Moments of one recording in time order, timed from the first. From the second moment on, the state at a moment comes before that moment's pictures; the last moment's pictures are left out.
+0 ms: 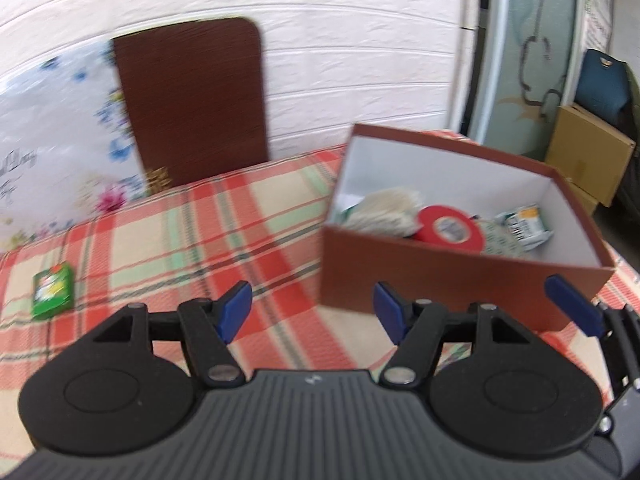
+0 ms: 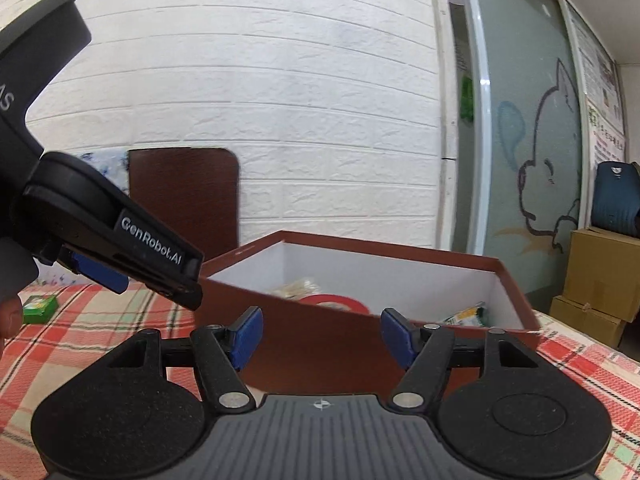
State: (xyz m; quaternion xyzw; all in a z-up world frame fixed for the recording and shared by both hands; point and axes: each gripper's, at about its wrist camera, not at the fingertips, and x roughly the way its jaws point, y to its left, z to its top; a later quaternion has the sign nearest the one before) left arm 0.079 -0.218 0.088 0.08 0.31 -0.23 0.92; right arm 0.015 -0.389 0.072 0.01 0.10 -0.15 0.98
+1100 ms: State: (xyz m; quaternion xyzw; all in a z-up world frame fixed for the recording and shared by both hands) left arm 0.122 -0.010 0.027 0.03 0.34 -0.05 0.94; right arm 0.045 -0.200 0.072 -0.10 0.15 0.03 0.98
